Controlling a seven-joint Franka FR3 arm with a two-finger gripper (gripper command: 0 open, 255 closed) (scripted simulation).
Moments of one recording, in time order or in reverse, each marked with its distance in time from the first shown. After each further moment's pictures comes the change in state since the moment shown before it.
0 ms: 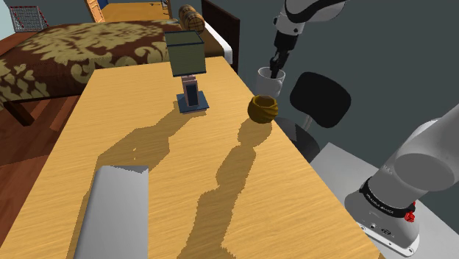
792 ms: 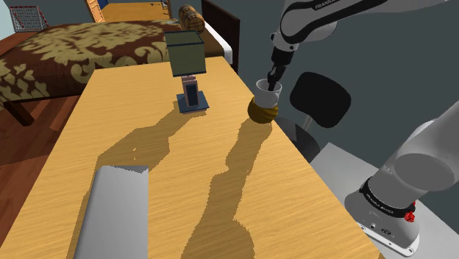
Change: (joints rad) arm 0.003 0.040 0.002 -0.097 0.009 0.140 -0.012
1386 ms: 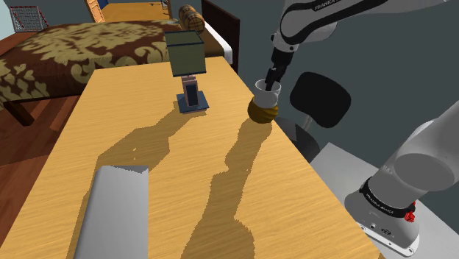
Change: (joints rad) arm 0.000 0.002 0.000 -0.004 0.000 0.003 -0.001
